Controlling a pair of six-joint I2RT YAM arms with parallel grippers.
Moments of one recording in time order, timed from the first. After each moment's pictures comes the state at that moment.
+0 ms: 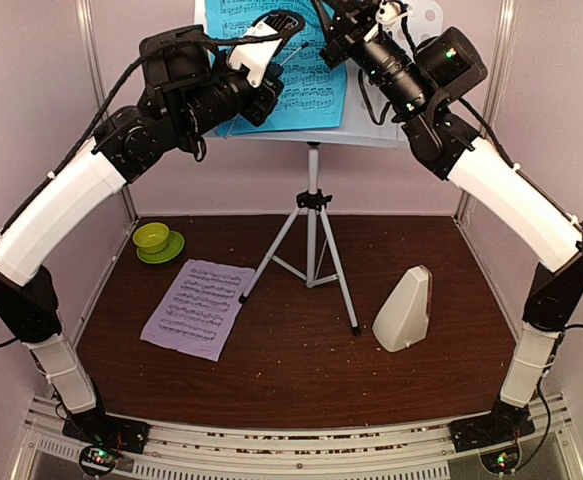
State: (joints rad) left arm -0.97 1.75 2.18 -0.29 -0.42 0.60; right arm 0.81 1.82 2.17 0.44 -0.20 -0.30
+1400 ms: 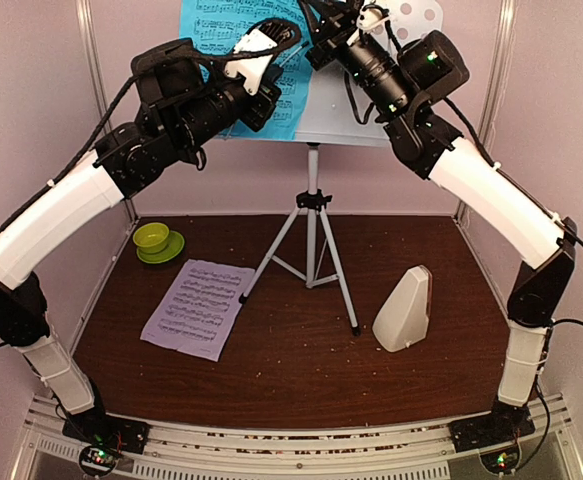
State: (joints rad) left arm -0.96 1.68 1.99 -0.10 -0.36 0.64; right arm 0.82 1.91 2.26 0.47 -0.20 -0.35
